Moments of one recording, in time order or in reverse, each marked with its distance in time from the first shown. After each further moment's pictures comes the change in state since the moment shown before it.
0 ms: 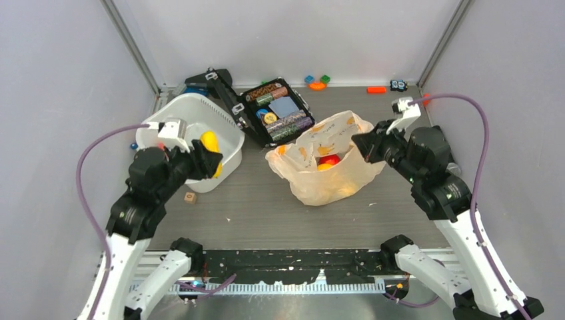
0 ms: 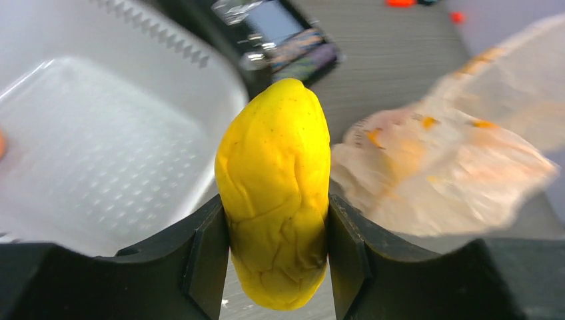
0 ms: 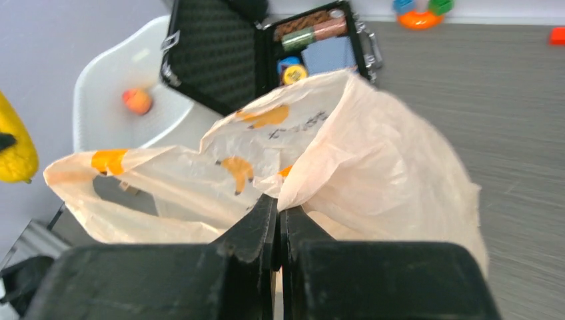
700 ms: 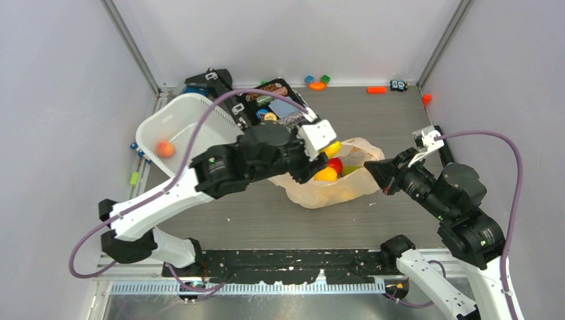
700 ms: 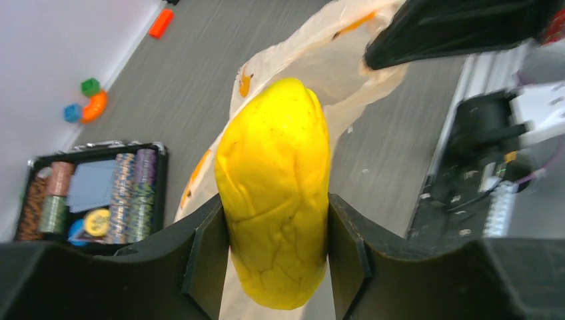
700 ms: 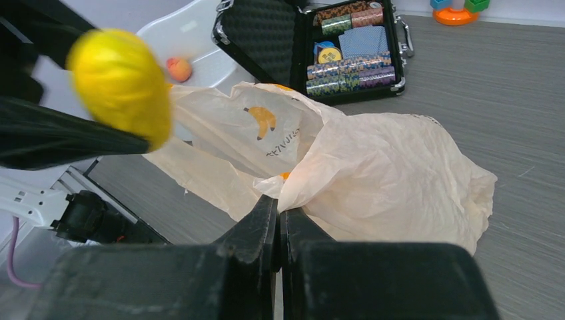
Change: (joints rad) left arm -0.911 0.625 0.629 0.031 -0.166 0.379; right arm 0.000 -0.265 -0.045 -0.196 -0.134 -0.029
